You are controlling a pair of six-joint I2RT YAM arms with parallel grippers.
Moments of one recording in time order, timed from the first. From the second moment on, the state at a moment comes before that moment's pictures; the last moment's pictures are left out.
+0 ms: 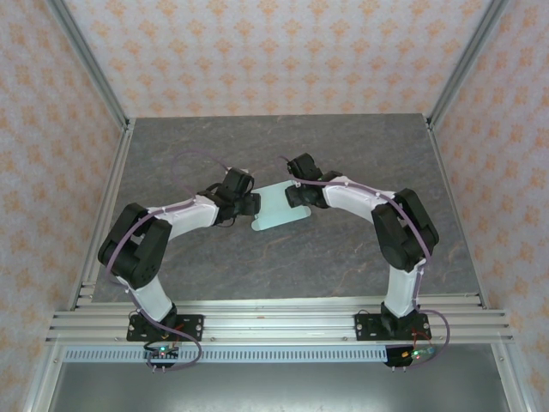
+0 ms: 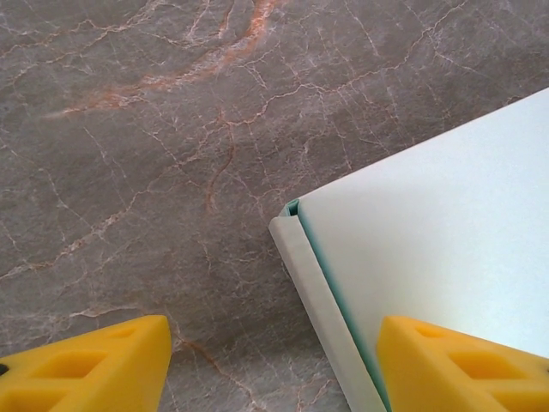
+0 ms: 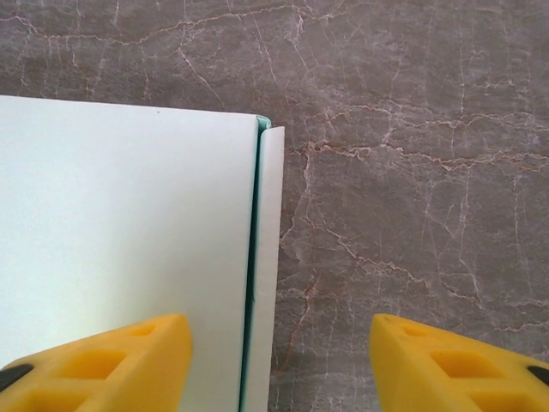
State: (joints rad) left arm -0.47 1.71 0.96 -0.18 -0.15 -0.42; right arm 0.59 1.88 1.27 -0.42 0.16 0.15
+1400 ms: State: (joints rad) left arm -0.40 1.99 1.36 -0.41 0.36 -0.23; right arm 0.55 1.41 0.83 -0.42 -0.19 0.37
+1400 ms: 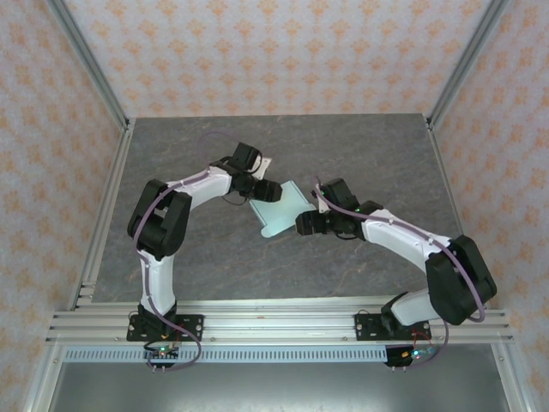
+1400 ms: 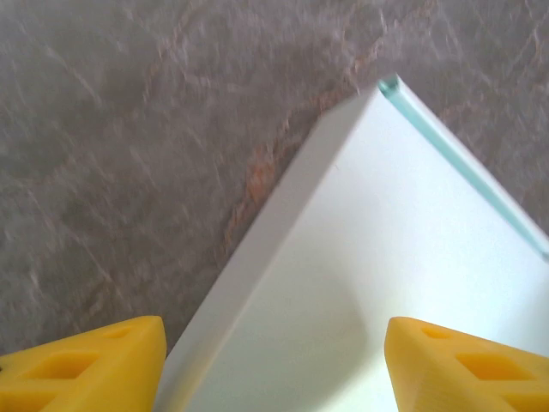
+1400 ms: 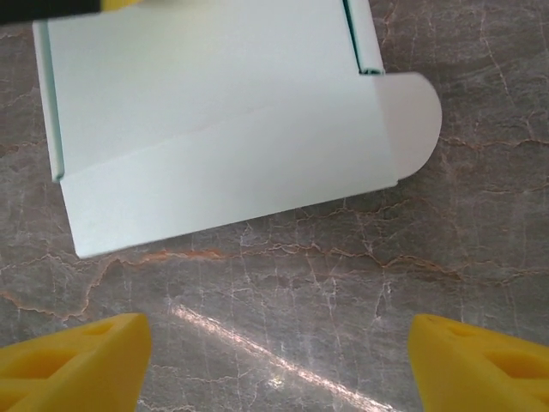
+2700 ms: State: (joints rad) left arm -0.39 1.97 1.32 -0.39 0.35 -0.30; right arm 0.48 1.60 0.59 0.33 -0.45 0.98
